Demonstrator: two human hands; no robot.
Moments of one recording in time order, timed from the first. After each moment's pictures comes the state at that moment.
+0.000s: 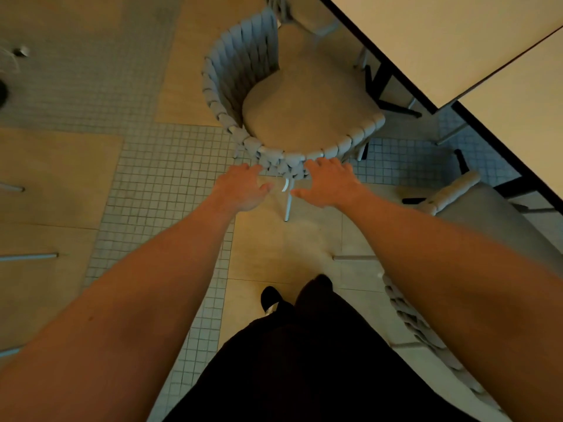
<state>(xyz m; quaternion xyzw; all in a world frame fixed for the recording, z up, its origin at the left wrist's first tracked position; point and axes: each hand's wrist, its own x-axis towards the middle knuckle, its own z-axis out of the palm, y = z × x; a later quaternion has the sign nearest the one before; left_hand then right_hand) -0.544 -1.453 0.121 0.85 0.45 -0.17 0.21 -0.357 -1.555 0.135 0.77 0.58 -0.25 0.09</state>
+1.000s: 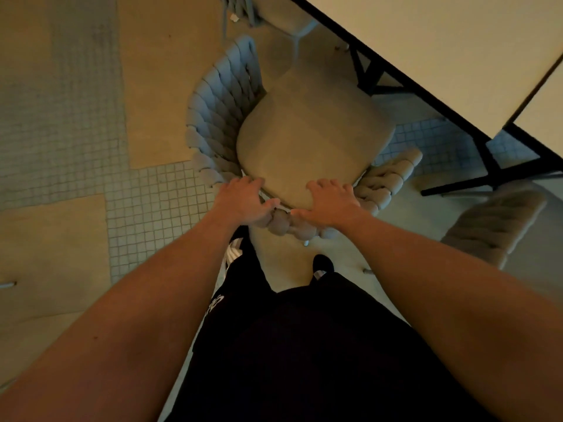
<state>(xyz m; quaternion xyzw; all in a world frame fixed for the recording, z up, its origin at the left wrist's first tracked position) -0.471 -1.179 0.055 0.90 0.31 -0.27 0.17 -0.319 -1.337 0.065 0.81 0.47 -0.34 0.09</state>
